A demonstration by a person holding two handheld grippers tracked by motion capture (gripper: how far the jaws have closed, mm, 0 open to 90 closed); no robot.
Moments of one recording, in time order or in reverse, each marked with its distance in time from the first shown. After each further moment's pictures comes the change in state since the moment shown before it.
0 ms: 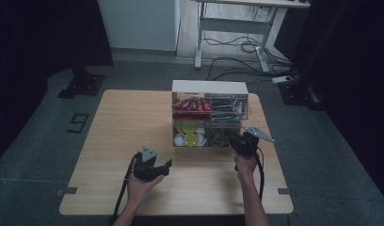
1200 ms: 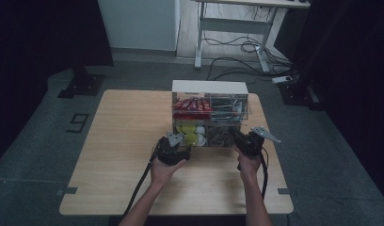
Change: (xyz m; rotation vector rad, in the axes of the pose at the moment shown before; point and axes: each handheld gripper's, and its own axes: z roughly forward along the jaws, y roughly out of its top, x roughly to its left) left arm -0.039 0.051 0.053 -0.040 0.049 0.087; right arm -0.008 0.006 -0.010 -0.040 0.012 0.044
